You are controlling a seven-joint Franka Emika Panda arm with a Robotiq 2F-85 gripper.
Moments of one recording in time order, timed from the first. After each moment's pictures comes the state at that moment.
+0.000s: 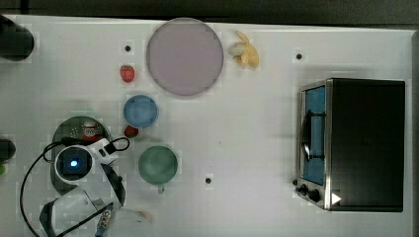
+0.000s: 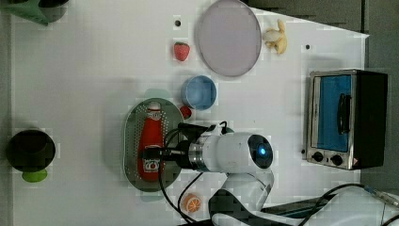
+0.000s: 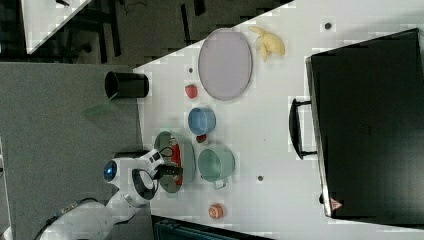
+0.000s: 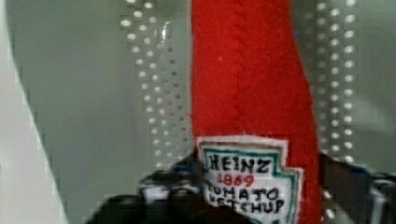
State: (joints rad) arm 0.02 0.55 0.65 -2.32 -0.03 1.24 -0.02
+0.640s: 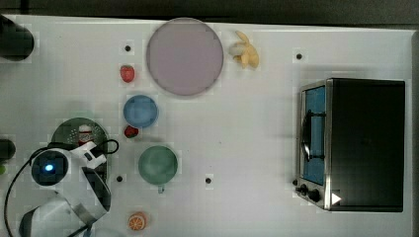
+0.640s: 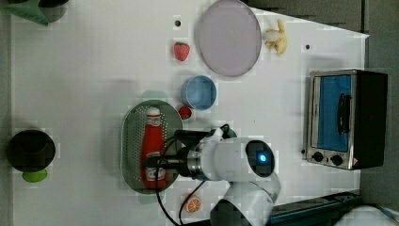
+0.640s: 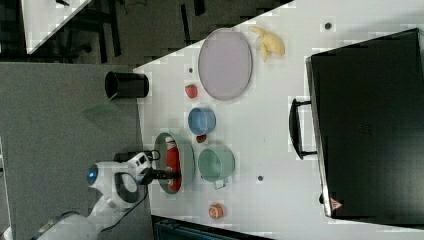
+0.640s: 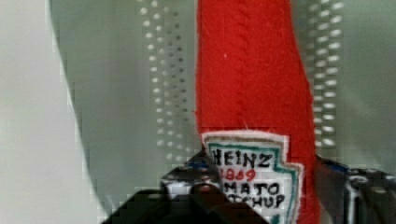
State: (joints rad) arm 0.06 0.42 0.66 -2.30 0.00 1.05 -0.01
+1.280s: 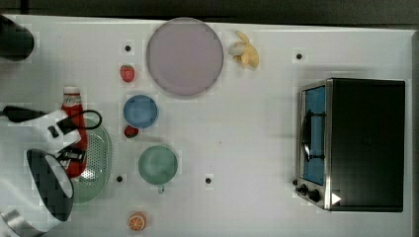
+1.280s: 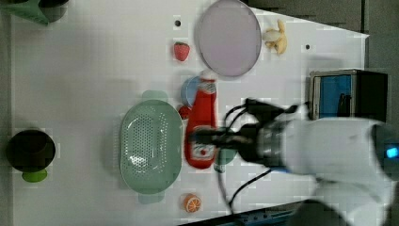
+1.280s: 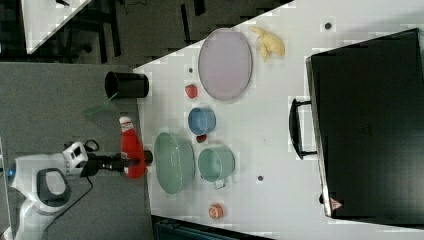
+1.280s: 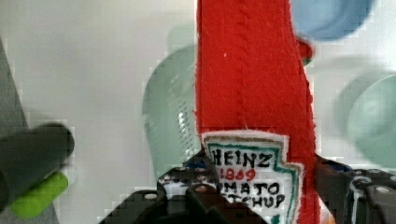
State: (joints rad) arm 0.03 0.06 0.58 -2.04 0.11 0.55 -0.02
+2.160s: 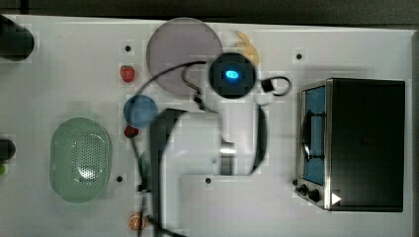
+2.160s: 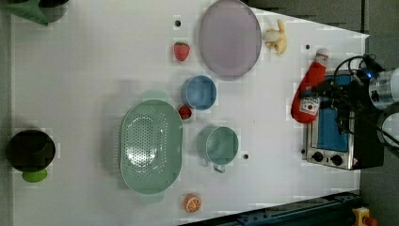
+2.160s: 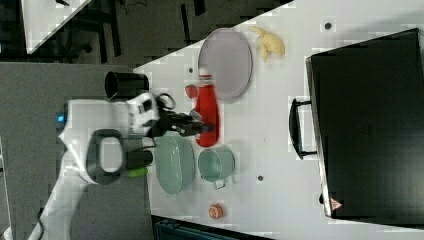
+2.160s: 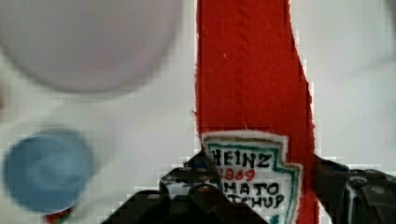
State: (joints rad) arm -0.12 0.09 0.08 -2.09 -0.03 0.50 -0.34
